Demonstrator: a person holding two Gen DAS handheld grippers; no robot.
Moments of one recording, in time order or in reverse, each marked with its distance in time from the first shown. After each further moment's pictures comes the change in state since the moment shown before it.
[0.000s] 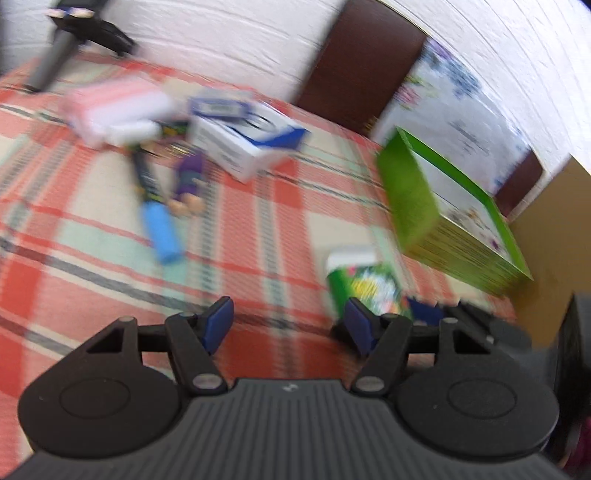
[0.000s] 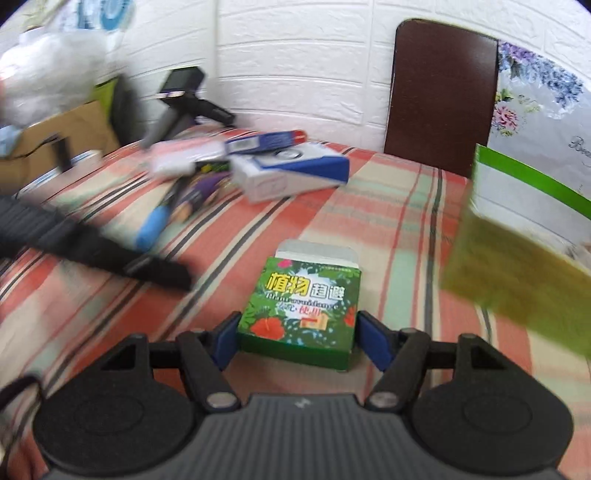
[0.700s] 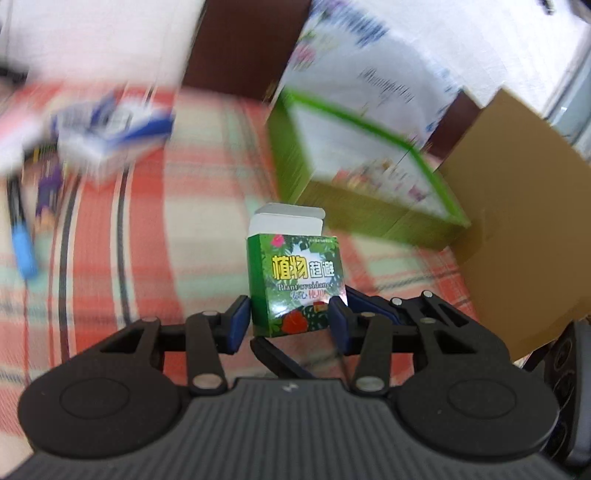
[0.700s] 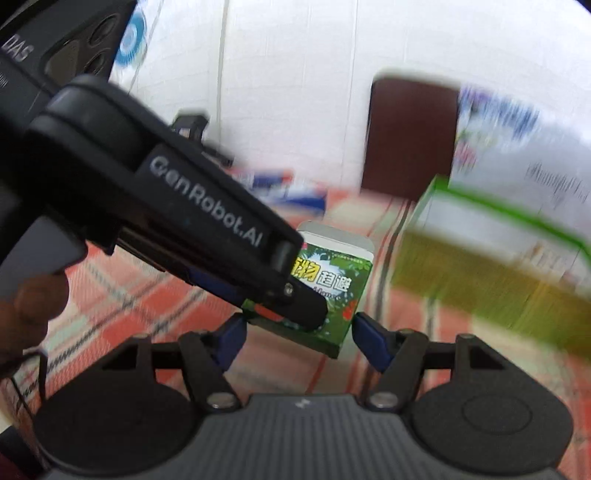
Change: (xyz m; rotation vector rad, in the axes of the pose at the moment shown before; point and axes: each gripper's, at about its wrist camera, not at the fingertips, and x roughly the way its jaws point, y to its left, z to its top) left arm 0.006 -0.089 0.001 0.191 0.027 -0.105; right arm -0.063 -0.002 -0.024 -0.019 -0.210 -0.067
